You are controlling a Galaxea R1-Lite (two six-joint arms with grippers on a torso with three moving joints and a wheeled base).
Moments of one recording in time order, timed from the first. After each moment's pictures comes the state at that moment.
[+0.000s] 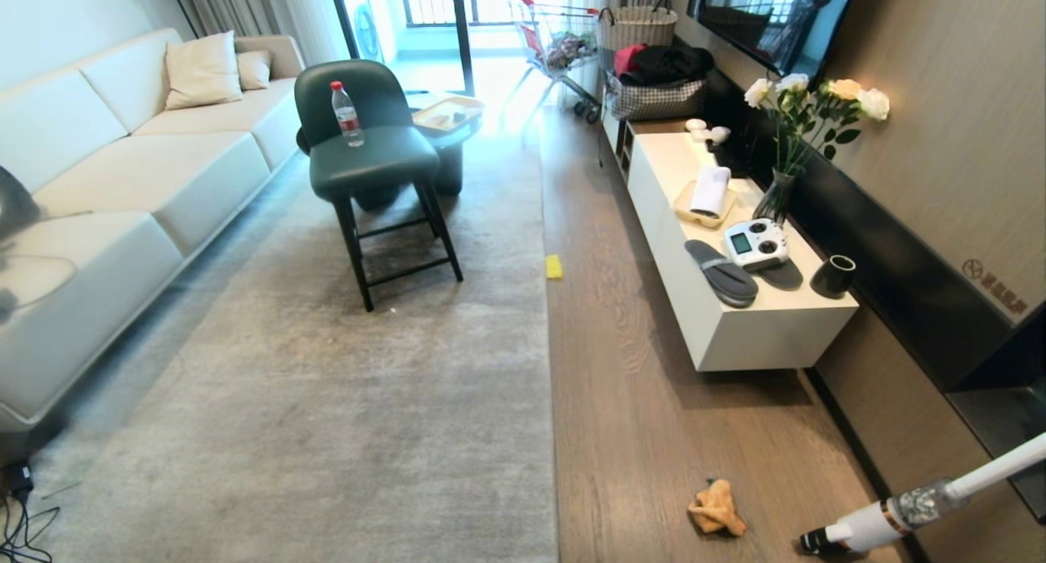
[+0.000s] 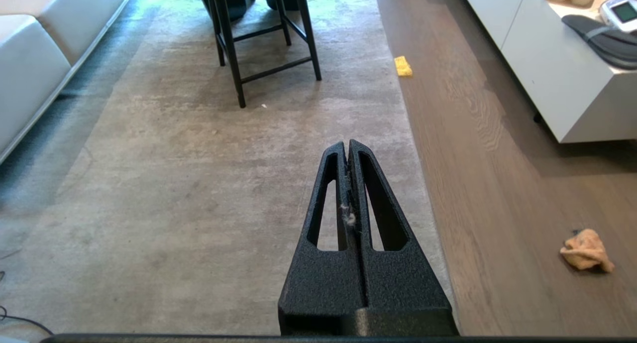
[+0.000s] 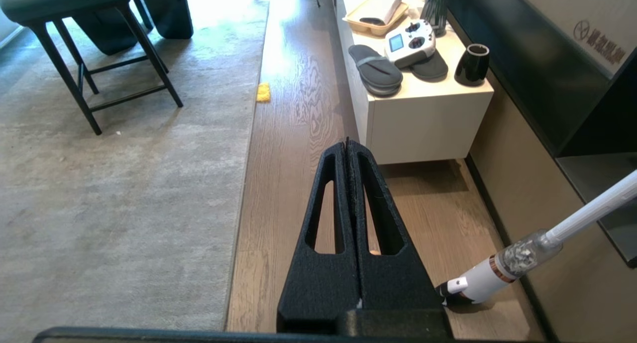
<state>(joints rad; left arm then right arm) 0.00 0.00 0.00 0.00 0.00 0.03 0.00 0.00 0.00 -0.05 -0.03 0.05</state>
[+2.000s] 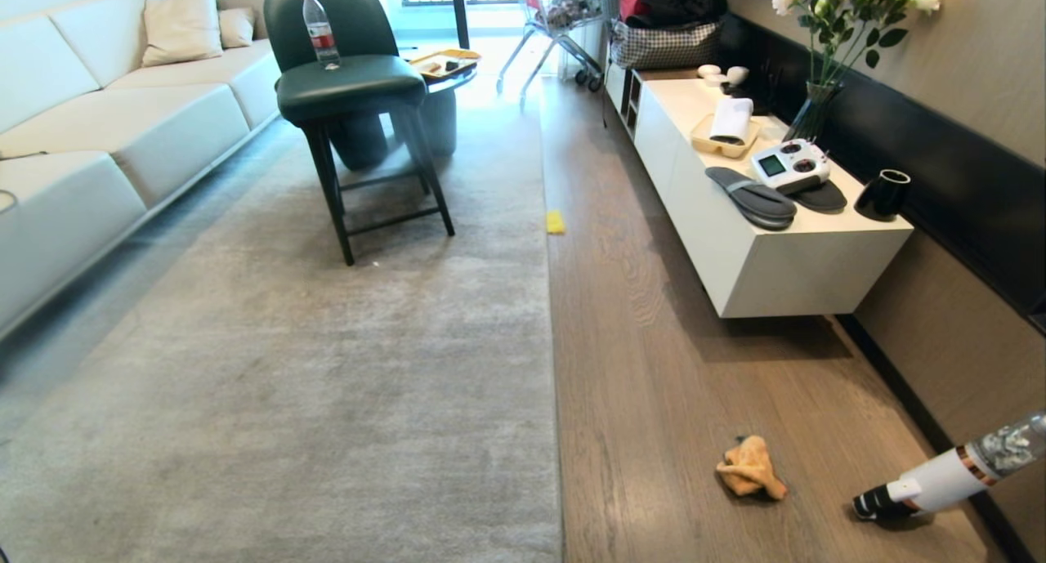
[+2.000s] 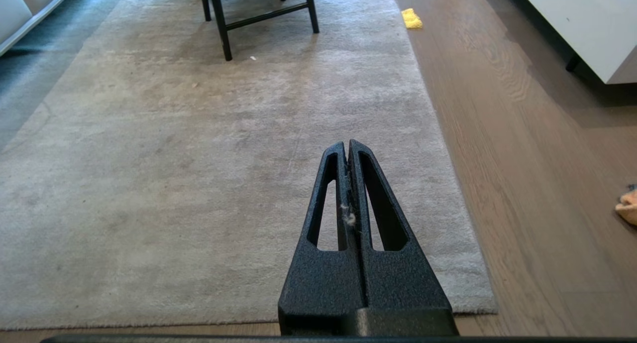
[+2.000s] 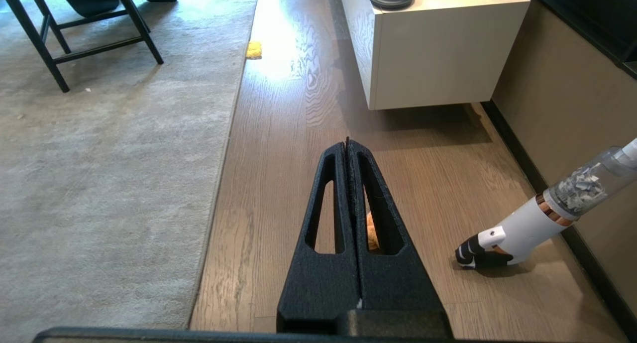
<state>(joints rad) 0.00 0.00 0.00 0.00 0.00 0.03 0.00 0.00 0.00 -0.06 -0.03 0.05</state>
